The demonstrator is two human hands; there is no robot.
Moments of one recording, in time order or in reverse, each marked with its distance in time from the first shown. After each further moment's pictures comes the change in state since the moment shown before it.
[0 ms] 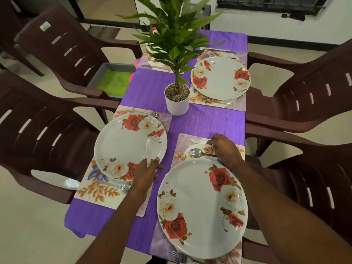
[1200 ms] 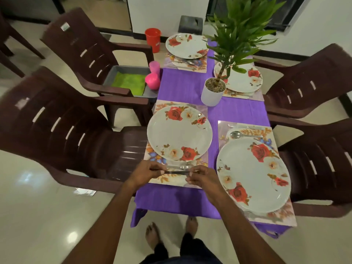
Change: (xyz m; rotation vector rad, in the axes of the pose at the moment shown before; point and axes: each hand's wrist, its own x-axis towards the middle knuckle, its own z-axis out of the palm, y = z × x) left_hand 0.067 -0.076 -0.279 0.308 -0.593 0.314; right_hand -0.117 -0.357 0.116 1.478 0.110 0.599
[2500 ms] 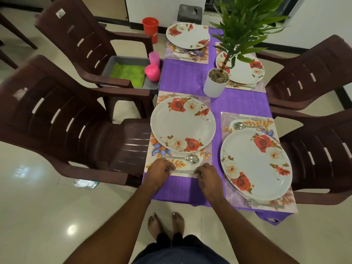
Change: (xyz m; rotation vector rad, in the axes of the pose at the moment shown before) left_hand 0.008 -0.038 0.046 0.567 0.125 0.064; right_hand -0.012 0.046 0.005 -1.289 0.276 -0.336
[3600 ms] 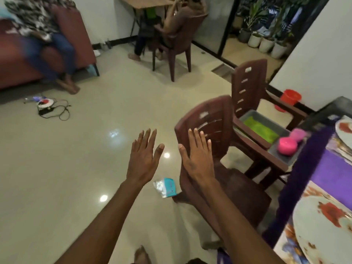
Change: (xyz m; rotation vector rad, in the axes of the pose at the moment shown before) left_hand -0.225 -0.307 -0.322 0.007 0.904 -0.449; right_hand 0.017 -0.557 0.110 0.006 -0.095 -0.891
